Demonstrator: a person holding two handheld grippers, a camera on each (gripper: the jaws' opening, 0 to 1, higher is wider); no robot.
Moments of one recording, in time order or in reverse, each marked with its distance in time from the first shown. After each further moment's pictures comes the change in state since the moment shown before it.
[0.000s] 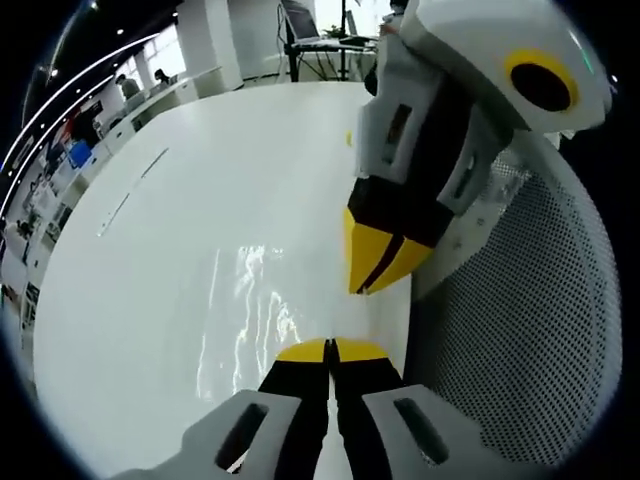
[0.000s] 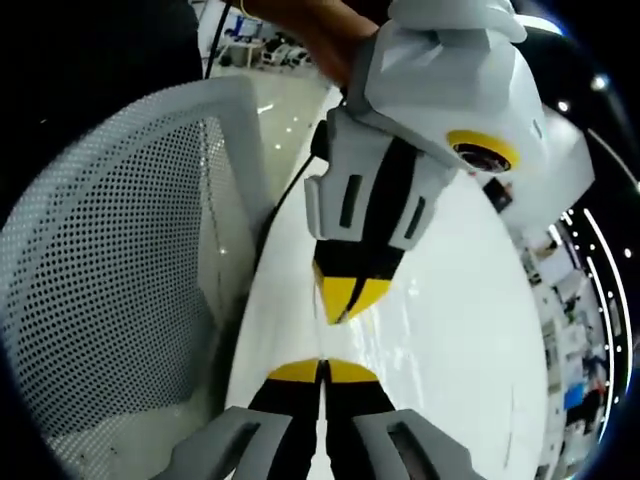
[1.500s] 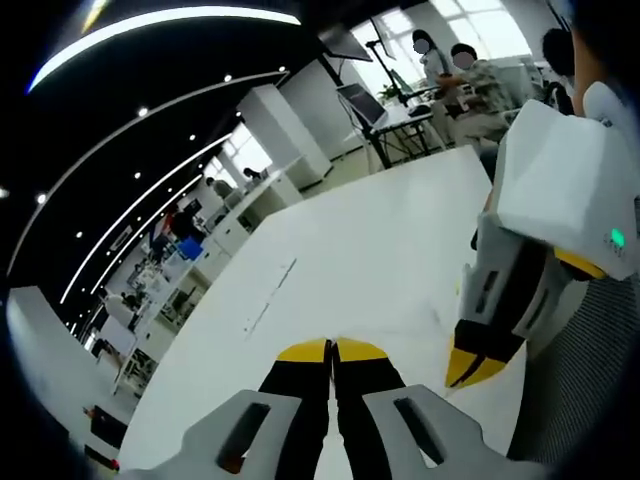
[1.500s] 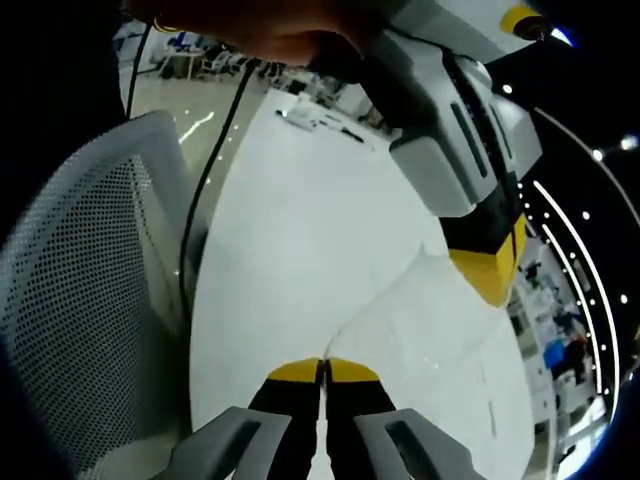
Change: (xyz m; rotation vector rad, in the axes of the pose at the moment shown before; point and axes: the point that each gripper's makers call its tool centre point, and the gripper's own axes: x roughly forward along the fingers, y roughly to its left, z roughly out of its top) left arm -0.080 0.080 0.113 0.178 -0.332 0.504; right arm -0.015 -0.045 0.009 0.155 -0.015 -0.204
